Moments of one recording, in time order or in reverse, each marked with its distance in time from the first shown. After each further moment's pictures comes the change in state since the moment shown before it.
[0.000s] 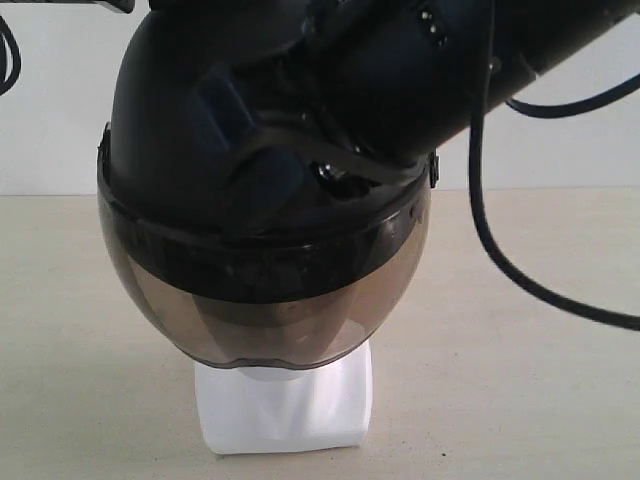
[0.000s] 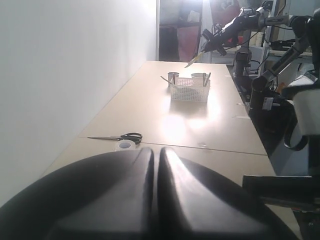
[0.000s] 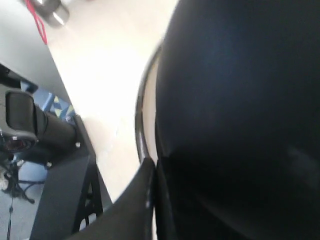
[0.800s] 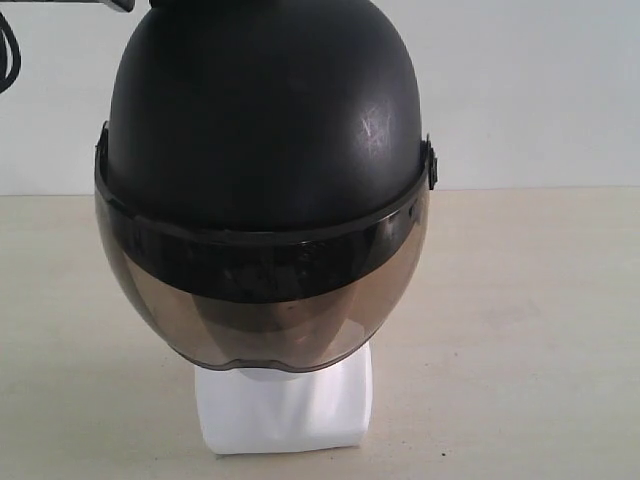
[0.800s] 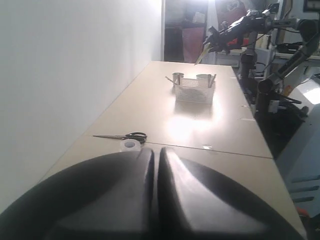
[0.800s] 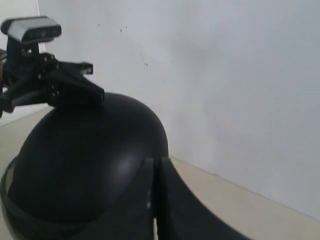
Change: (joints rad) left arm 0.000 -0.006 0.004 -0.008 0.024 -0.017; right arm -0.011 -0.708 0.213 -0.762 -0.297 0.460
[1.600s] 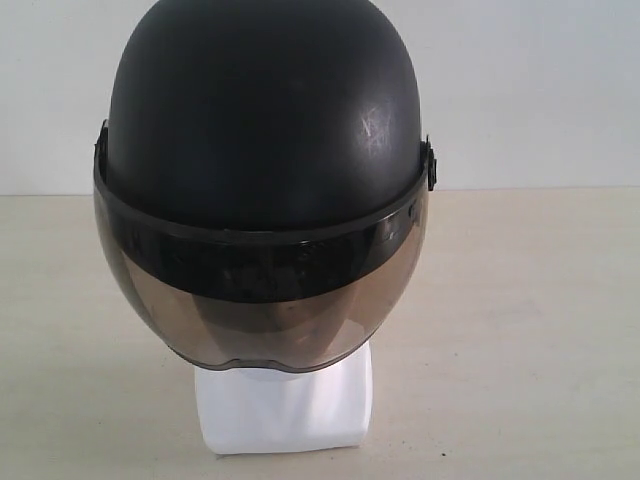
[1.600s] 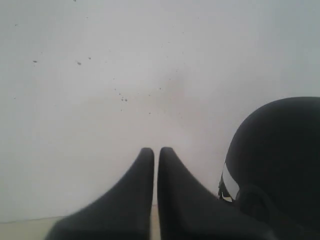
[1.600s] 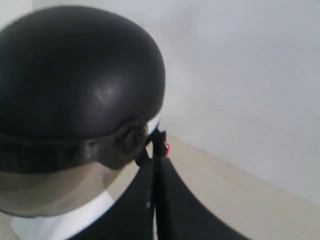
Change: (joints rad) left arm 0.297 -1.150 0.865 0.168 0.885 -0.331; right arm 0.000 -0.153 0.568 -0.366 -0.372 0.275
